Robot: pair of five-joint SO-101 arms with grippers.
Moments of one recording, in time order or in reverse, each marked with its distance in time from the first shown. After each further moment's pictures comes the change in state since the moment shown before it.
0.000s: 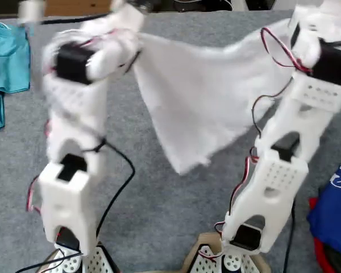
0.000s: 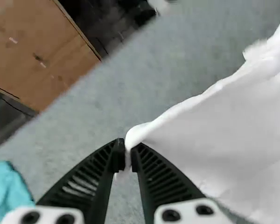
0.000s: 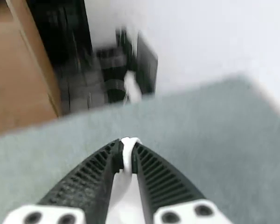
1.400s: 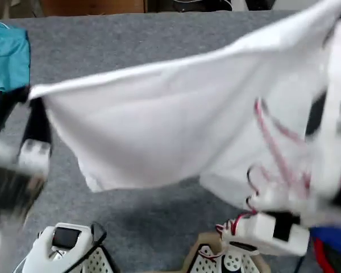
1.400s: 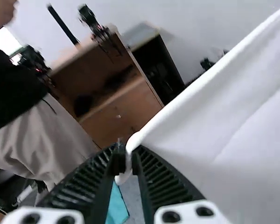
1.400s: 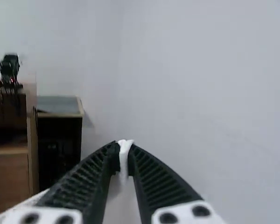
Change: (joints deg) left arm -8.9 -60.1 43.2 -3.5 -9.8; right arm 0.4 -34.2 11.8 -2.2 3.3
